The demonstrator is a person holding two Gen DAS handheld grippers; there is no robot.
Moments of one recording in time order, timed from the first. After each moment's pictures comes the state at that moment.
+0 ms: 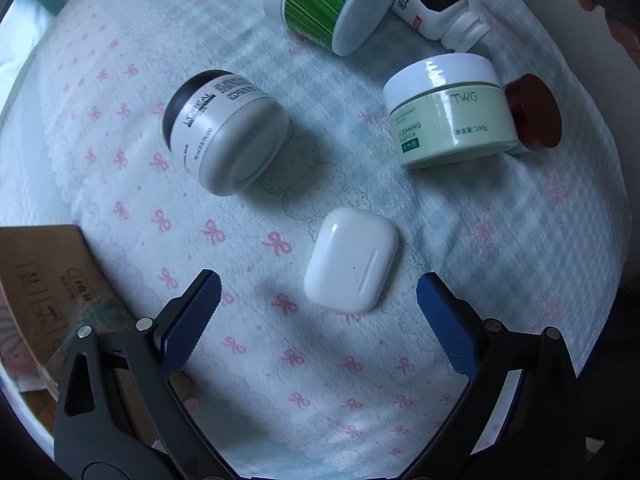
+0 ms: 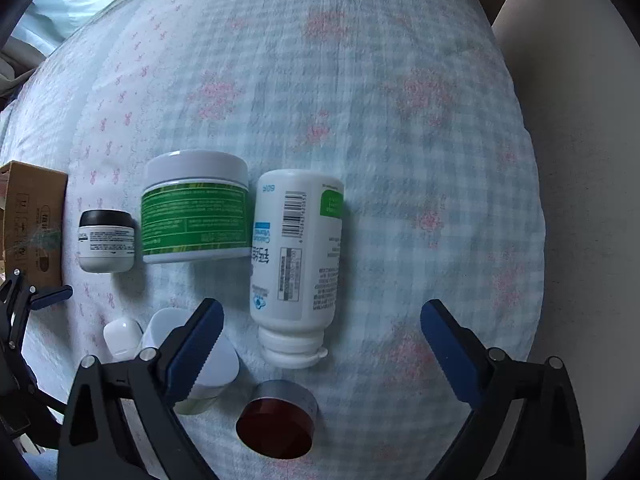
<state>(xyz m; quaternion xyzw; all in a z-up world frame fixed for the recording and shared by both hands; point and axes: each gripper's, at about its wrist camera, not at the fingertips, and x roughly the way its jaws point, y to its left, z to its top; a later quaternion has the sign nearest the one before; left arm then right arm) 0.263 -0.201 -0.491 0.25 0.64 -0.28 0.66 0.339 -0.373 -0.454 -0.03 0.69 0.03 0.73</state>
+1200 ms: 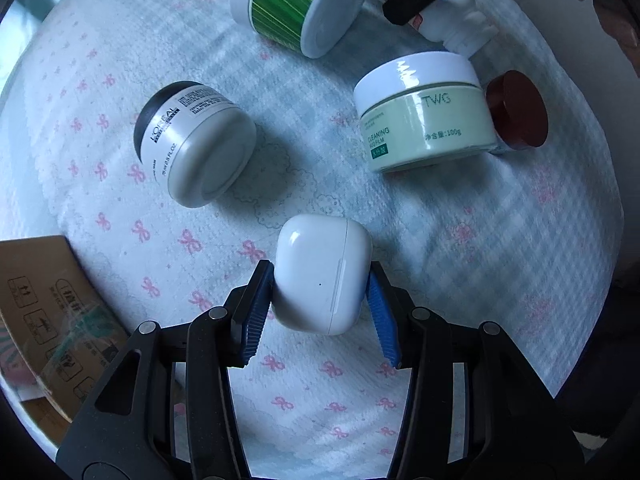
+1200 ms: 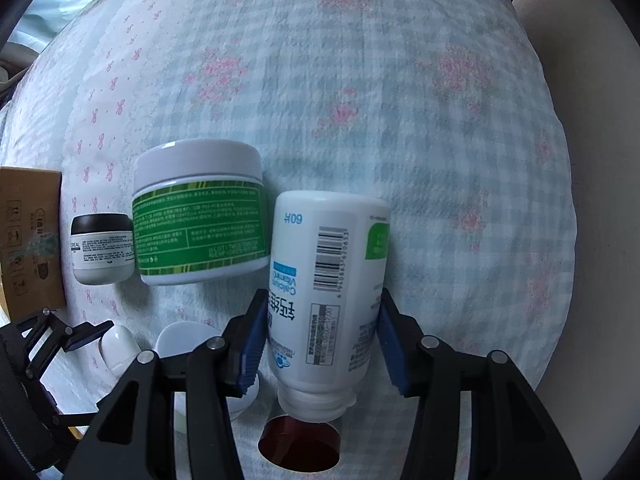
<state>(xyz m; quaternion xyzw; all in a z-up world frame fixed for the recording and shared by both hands) 0.273 -0.203 -0.482 0.24 0.65 -0.30 0.66 0.353 -0.354 -0.467 0.00 0.71 0.04 0.70</state>
